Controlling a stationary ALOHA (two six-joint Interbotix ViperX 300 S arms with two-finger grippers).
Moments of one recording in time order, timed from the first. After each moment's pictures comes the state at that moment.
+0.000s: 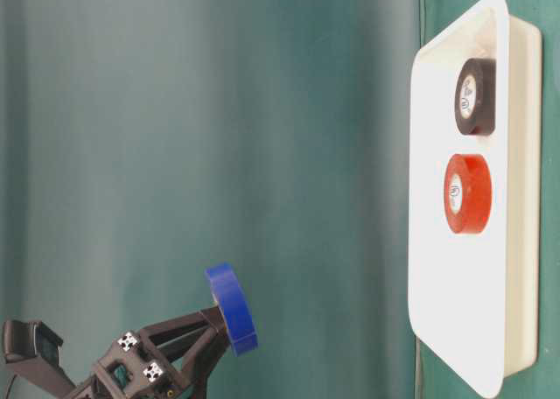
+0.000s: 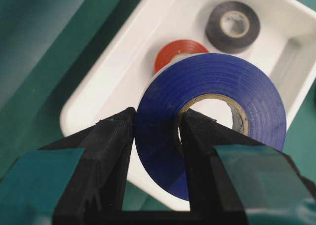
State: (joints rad) left arm 0.48 -0.34 0.51 0.01 0.54 -0.09; right arm -0.07 -0.86 1.03 -0.25 0.27 0.35
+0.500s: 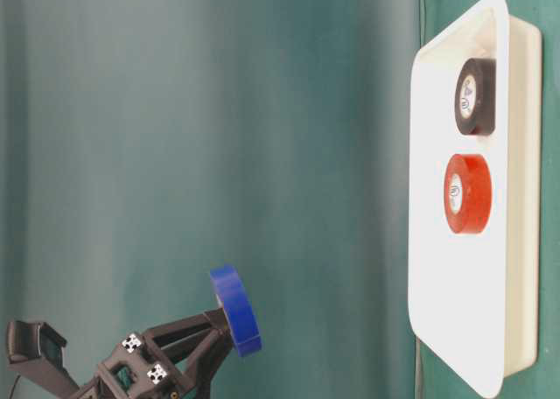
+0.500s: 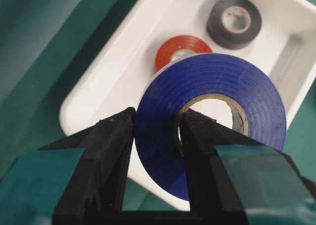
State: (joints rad) left arm 0.48 -0.34 0.52 0.01 0.54 -0.10; right arm -0.07 -0.86 1.03 -0.26 0.27 0.35
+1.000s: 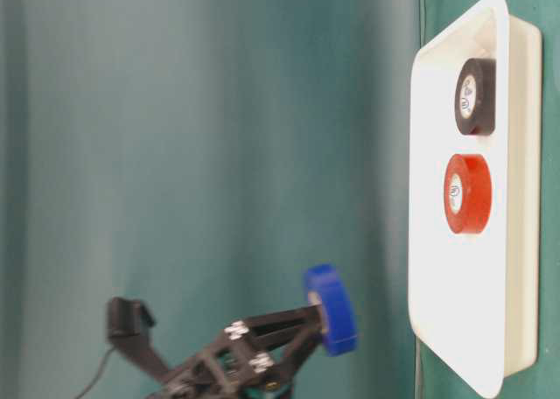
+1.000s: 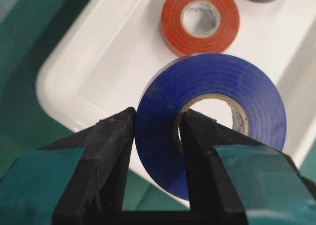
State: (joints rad) left arm 0.48 -0.18 0.63 0.01 0.38 -0.10; right arm -0.07 -0.86 1.03 -0.25 0.27 0.35
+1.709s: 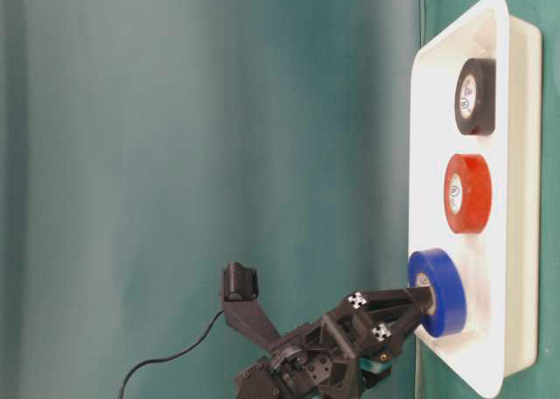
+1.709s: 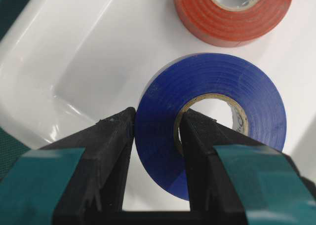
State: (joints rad) left arm 0.49 0.05 0.64 0.01 0.21 -0.10; right arm -0.07 -0.86 1.03 -0.26 0.27 0.35
